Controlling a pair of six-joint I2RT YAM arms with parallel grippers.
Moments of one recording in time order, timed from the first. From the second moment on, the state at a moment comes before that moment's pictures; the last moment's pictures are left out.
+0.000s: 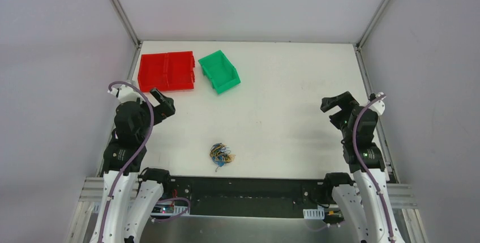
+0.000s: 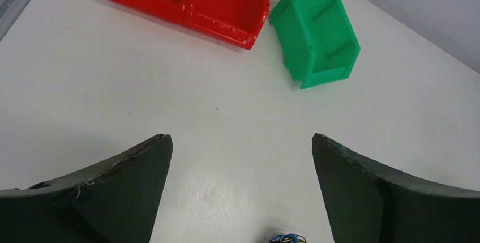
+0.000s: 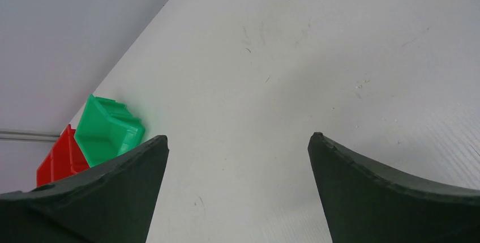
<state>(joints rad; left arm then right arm) -0.09 0.53 0.80 -0.63 -0.19 -0.49 0.06 0.54 0.60 -0.43 0.17 0.76</state>
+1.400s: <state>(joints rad) -0.09 0.57 0.77 -0.62 0.21 -0.30 1.11 1.45 0.84 -0.11 -0.25 0.45</state>
